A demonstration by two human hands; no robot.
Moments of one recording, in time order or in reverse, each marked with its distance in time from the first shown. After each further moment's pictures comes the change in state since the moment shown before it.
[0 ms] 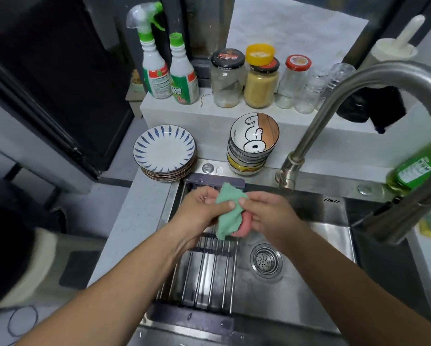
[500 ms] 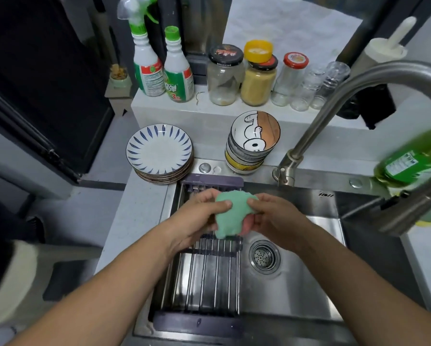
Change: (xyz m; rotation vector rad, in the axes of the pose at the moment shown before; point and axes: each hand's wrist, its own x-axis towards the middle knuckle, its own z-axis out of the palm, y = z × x) left_hand 0.019 -0.001 -0.032 0.013 -0.241 -0.182; right_hand 0.006 0.004 0.009 0.050 -0.019 0.106
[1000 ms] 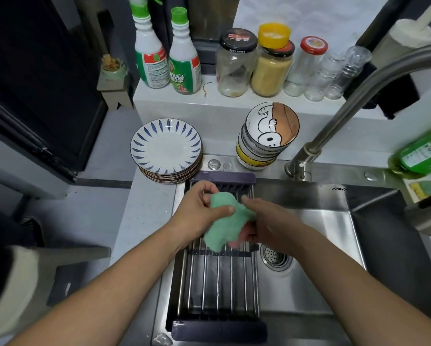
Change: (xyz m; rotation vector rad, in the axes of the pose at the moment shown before) left_hand 0.010 -0.003 -0.045 0.240 0.129 0.226; right_hand 0.029 0.024 0.035 -0.075 -0.094 0.149
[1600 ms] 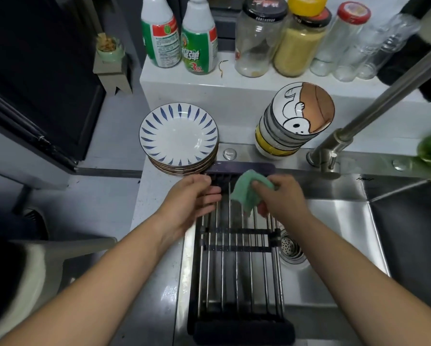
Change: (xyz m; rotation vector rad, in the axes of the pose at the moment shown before) left_hand 0.018 -0.004 -0.057 -0.310 0.082 -0.297; right_hand 0.056 0.001 0.014 -0.514 0.600 -0.329
